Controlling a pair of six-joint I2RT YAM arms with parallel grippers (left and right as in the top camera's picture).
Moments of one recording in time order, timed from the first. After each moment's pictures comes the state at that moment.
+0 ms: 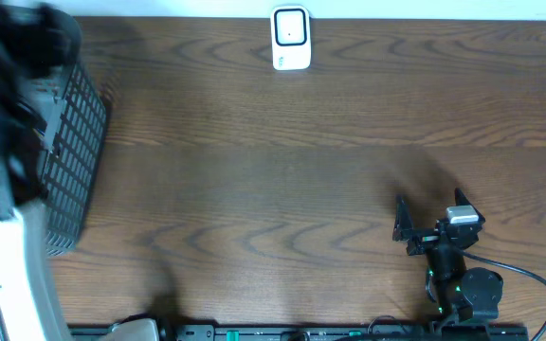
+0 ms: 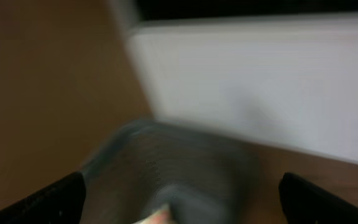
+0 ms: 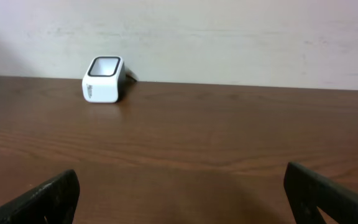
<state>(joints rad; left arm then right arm) 0.19 1.37 1.89 -0.82 -0.32 0.11 0.01 0.01 0.01 -0.06 -0.11 0.00</state>
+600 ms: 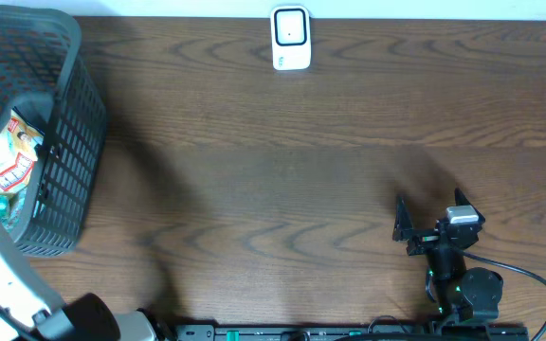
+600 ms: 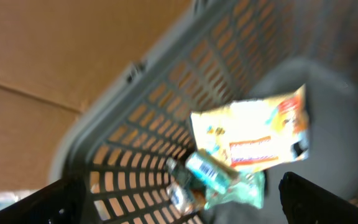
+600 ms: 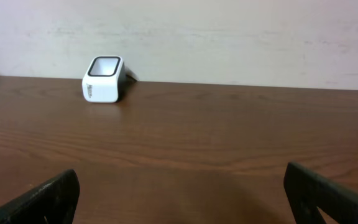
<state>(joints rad) 0.61 1.56 1.81 -1.09 -0.40 0.15 0.01 0.01 0.01 -0.06 -0.11 0.00</state>
